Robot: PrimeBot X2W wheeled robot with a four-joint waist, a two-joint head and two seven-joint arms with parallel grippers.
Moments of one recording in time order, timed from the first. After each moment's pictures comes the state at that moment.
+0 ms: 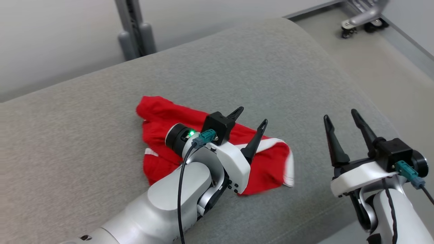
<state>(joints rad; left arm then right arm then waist) -0.82 0.05 -1.19 0.63 -0.93 0.16 -0.24 -0.32 -0.08 0.10 0.37 0.10 0.13 -0.26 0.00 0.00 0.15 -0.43</state>
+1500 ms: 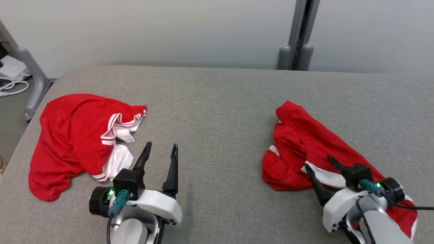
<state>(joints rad) -0.23 0.06 -0.34 0.38 -0.31 0.14 -0.26 -0.37 -0.18 0.37 0.72 0.19 0.13 -0.26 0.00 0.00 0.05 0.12</state>
